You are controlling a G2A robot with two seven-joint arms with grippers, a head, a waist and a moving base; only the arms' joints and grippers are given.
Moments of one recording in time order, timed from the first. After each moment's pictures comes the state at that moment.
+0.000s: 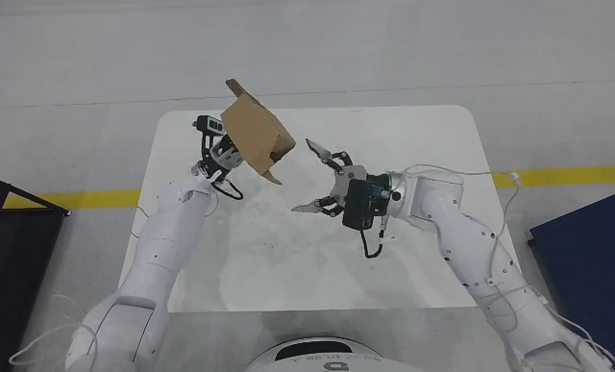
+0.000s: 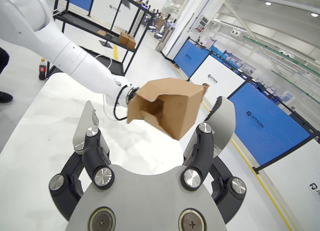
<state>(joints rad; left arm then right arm) 0.97 -1.33 -1.27 -0.80 -0.84 -0.67 -1.15 -1.20 -1.12 1.06 -1.79 -1.62 -0.81 -0.36</state>
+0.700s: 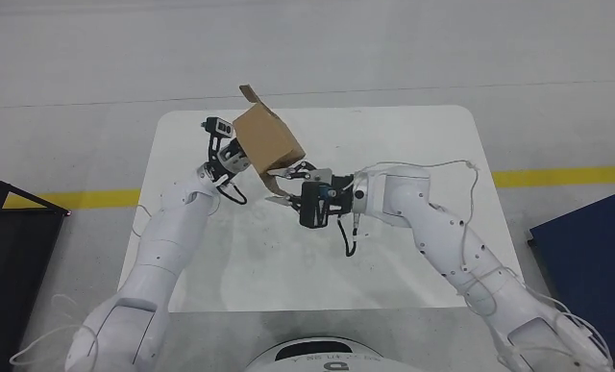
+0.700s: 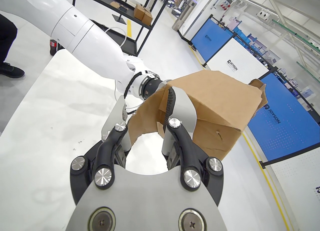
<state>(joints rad) 0.99 -1.33 -1.23 -0.83 -0.83 -0.63 -1.19 -1.07 -1.17 0.90 -1.69 -1.58 -0.76 -0.20</state>
